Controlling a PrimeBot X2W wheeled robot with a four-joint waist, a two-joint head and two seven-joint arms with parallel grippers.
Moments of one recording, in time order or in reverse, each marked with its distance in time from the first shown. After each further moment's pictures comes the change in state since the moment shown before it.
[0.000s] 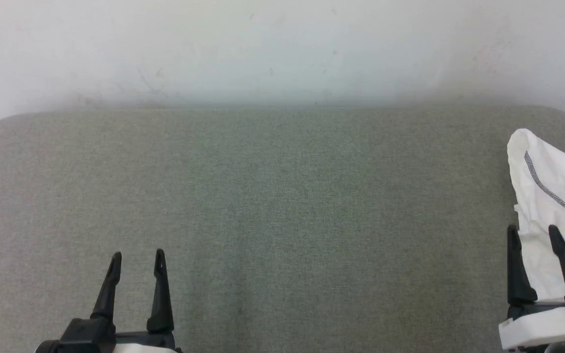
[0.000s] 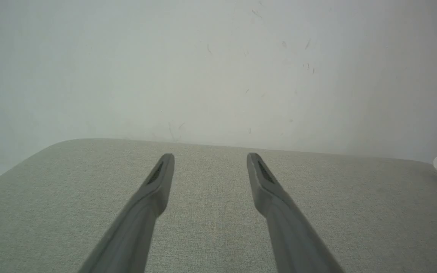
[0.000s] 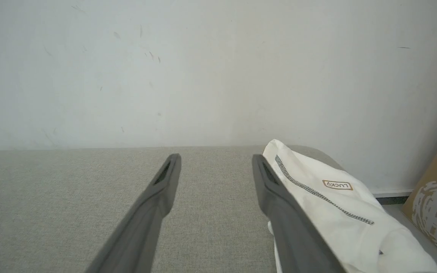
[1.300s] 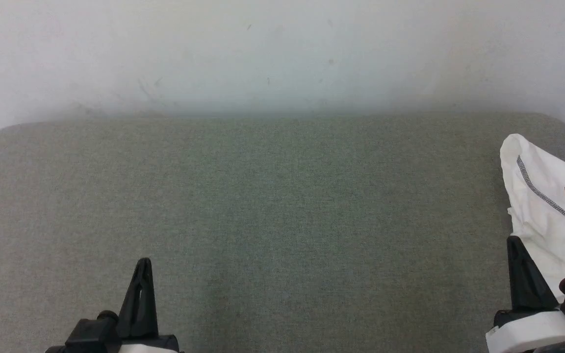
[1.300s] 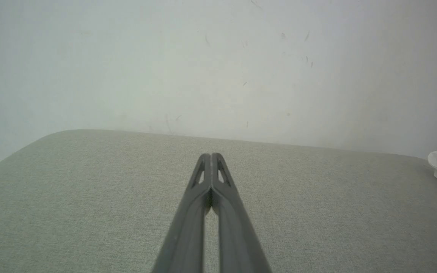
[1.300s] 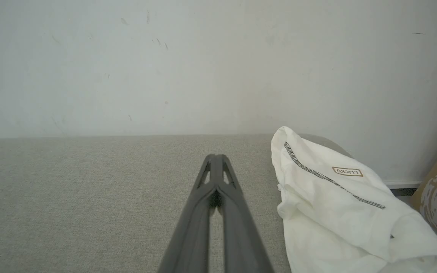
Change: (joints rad) left arm 0.011 -0.072 0.051 0.031 0.047 -0.057 0.036; right arm 0.010 -0.001 0.037 0.055 0.000 0.000 0.003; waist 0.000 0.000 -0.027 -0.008
